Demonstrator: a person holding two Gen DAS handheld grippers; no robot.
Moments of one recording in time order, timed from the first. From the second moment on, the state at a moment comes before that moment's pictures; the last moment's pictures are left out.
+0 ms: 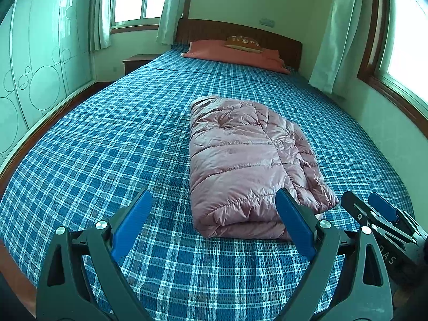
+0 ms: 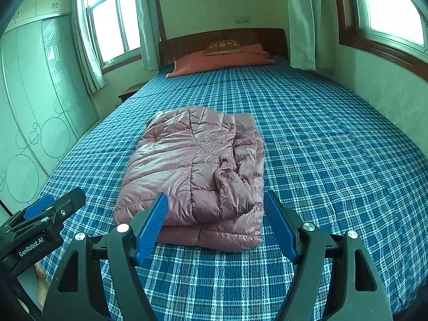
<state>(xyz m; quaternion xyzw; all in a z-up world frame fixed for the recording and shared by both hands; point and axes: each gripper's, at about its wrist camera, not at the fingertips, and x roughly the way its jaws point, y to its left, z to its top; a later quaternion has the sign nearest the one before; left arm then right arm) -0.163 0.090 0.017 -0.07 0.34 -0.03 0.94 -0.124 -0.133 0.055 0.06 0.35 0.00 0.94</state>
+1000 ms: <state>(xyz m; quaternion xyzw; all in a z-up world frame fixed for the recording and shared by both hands) -0.168 0.087 0.019 -0.07 0.33 -0.01 0.94 -0.128 -0.125 0.057 0.05 0.34 0.01 0.94</state>
